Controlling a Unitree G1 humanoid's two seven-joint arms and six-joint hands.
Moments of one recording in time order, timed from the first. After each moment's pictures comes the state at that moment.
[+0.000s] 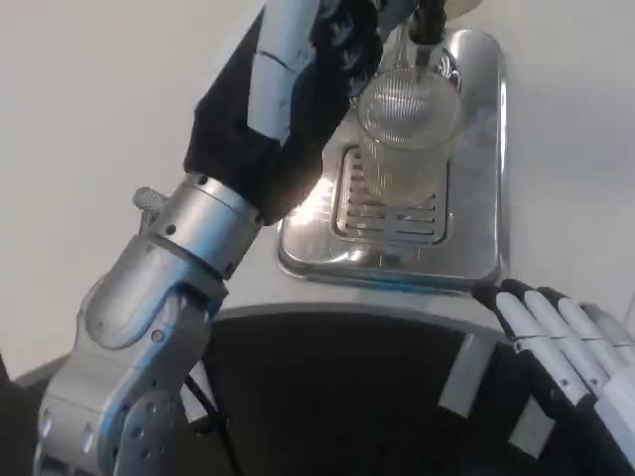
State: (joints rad) left arm -0.52 0.15 -0.03 -0.36 -0.42 0.30 -0.23; right arm 0.79 -0.01 -0.15 -1.03 -0.82 -0.39 0.35
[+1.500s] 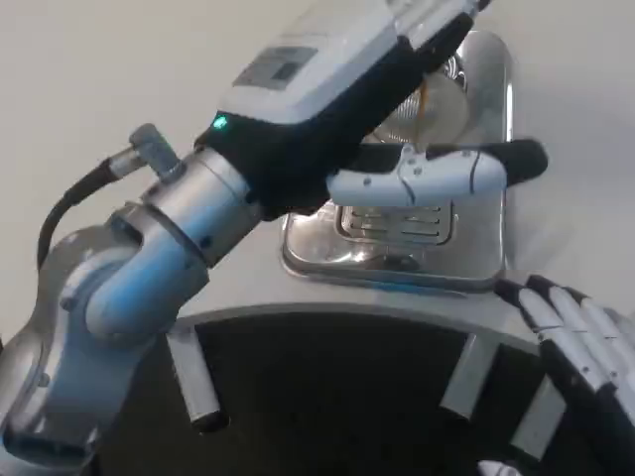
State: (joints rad) left arm -0.62 0.51 -0.24 -0.38 0.41 0.01 -0.35; right arm 0.79 0.01 -0.09 -1.03 -0.83 -0.27 0.33
